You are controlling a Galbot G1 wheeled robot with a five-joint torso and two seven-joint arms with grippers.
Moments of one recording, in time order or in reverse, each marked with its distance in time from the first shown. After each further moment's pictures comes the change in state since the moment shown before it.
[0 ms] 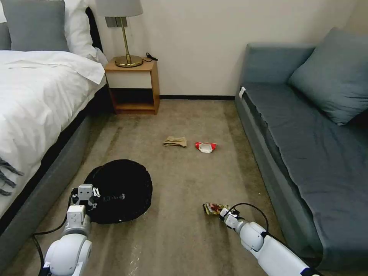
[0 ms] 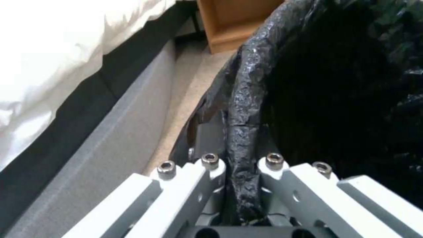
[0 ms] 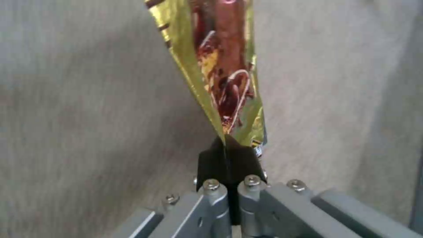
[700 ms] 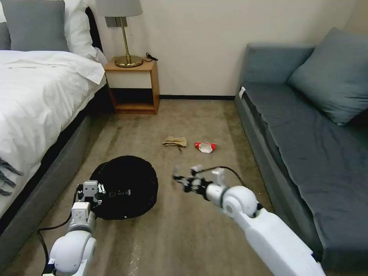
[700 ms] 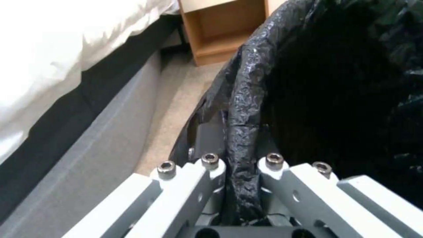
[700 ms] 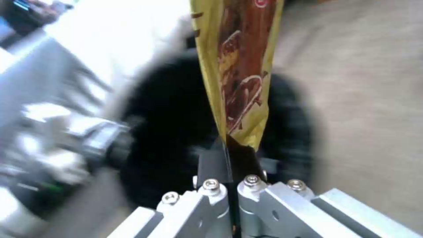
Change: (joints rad) left arm -0.029 -0.007 0.052 -0.024 0.002 0.008 0.003; right arm 0.113 0.128 -0.007 0.566 1.146 -0.225 -0.018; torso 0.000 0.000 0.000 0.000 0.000
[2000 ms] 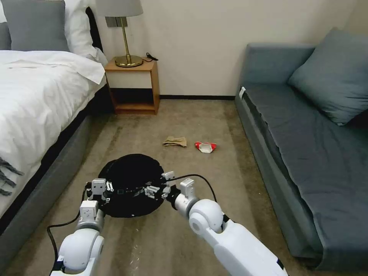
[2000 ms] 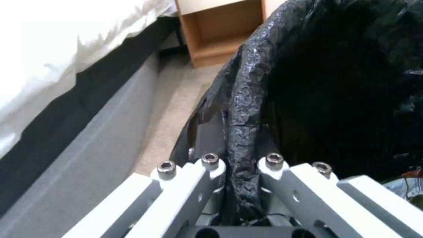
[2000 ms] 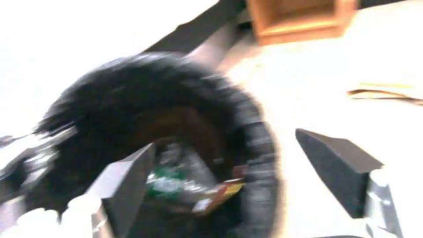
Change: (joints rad) left arm -0.009 -0.010 0.009 0.010 0.009 -0.011 -0.005; right arm -0.072 0.095 -0.047 -0.038 -0.291 0.161 0.202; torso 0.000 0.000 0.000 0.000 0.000
